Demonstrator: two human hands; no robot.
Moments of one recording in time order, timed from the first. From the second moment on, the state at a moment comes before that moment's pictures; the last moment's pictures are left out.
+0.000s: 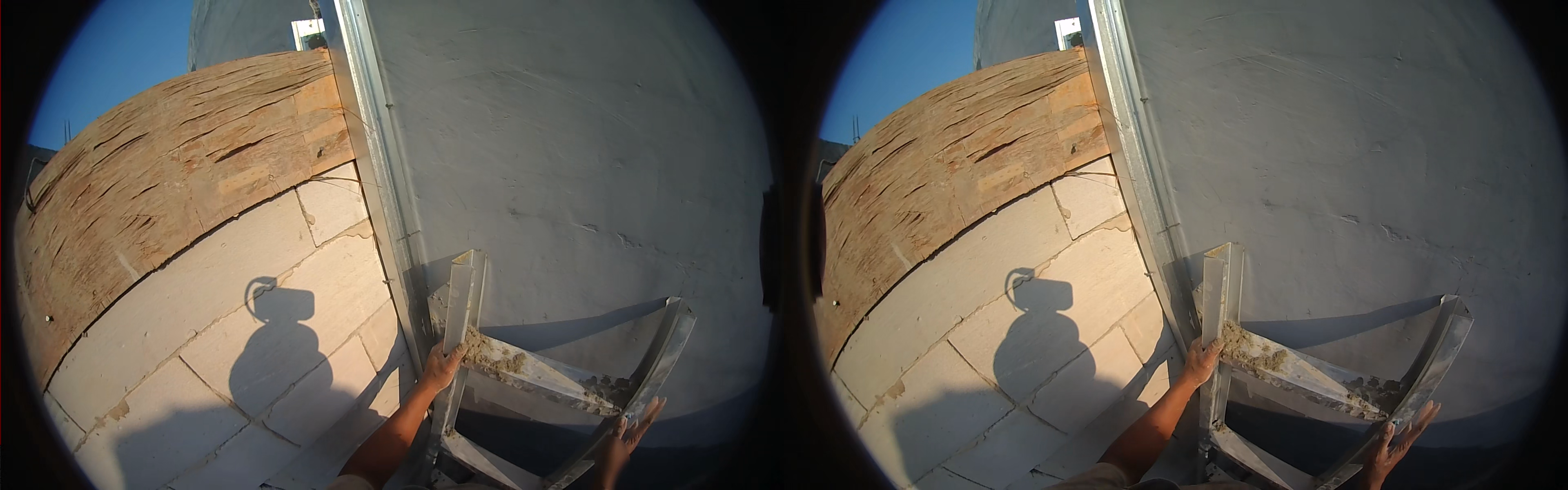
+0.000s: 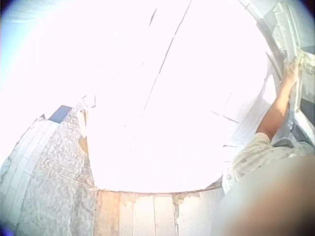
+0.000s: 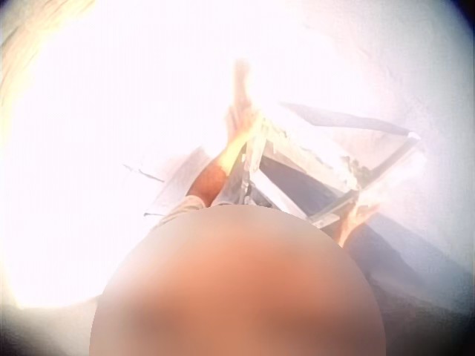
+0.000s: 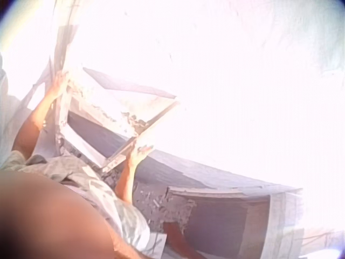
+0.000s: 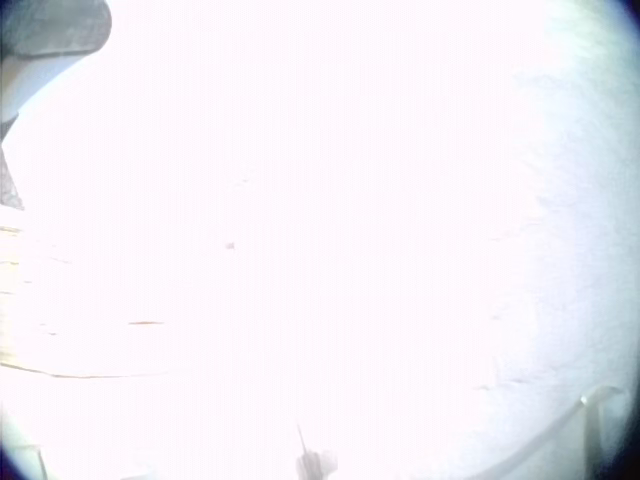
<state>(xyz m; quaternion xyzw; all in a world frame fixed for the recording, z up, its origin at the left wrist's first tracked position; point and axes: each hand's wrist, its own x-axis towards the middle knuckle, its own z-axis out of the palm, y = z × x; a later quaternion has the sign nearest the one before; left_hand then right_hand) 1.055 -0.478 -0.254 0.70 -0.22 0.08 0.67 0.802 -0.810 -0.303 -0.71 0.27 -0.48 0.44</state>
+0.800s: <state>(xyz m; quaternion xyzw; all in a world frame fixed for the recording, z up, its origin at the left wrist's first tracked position) 1.033 -0.439 -0.135 0.63 -0.18 0.26 0.71 0.790 -0.800 -0.196 -0.73 0.23 -0.53 0.37</state>
